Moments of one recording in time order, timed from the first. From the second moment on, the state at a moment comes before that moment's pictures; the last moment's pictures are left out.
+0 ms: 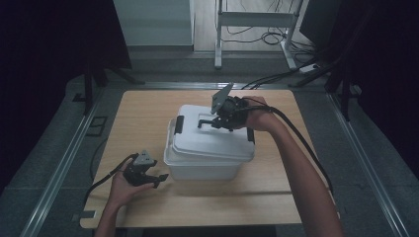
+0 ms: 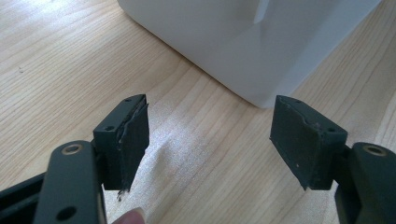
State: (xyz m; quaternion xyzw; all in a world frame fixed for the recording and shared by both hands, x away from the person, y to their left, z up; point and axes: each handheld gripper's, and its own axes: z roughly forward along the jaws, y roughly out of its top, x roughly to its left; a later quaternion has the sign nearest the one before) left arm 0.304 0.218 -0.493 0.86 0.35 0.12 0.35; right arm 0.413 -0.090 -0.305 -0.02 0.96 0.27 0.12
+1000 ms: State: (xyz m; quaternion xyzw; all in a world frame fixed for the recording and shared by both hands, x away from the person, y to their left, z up) left arm 0.304 0.218 -0.494 0.86 0.35 0.12 0.35; right arm 0.399 -0.070 -0.324 -0.02 0.95 0.28 0.11
